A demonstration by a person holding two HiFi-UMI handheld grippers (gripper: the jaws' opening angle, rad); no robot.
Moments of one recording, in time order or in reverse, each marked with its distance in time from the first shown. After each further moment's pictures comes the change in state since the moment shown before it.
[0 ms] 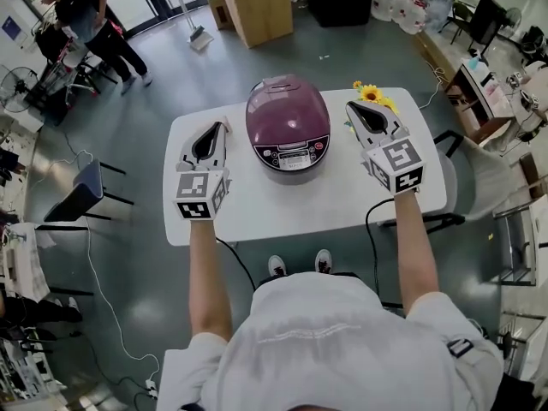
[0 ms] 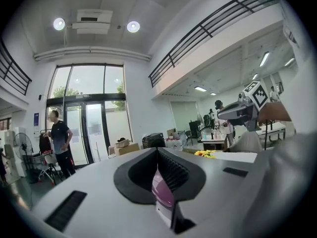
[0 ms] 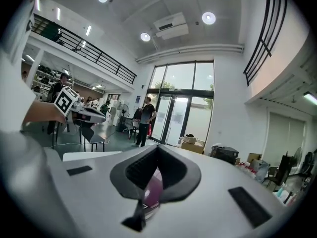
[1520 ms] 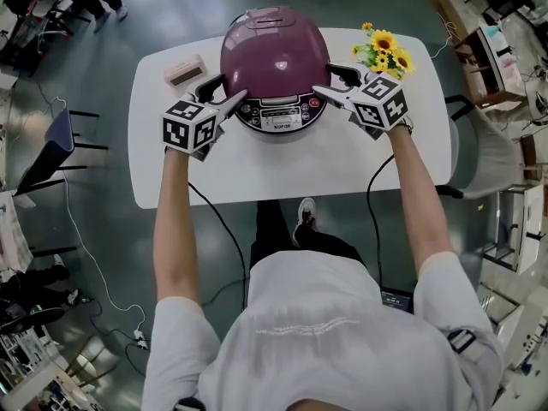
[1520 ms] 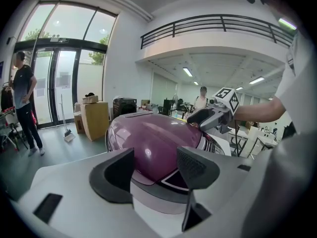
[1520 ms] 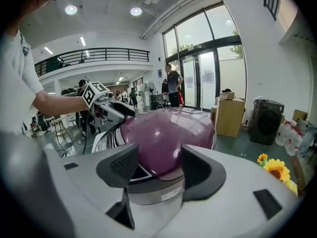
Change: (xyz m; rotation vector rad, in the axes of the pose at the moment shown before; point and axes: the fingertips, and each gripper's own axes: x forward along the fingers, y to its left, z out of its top) left arm 0.104 -0.058 -0.165 -0.200 0.378 -0.402; right arm 0.104 0.036 -0.187 0.196 0.355 0.480
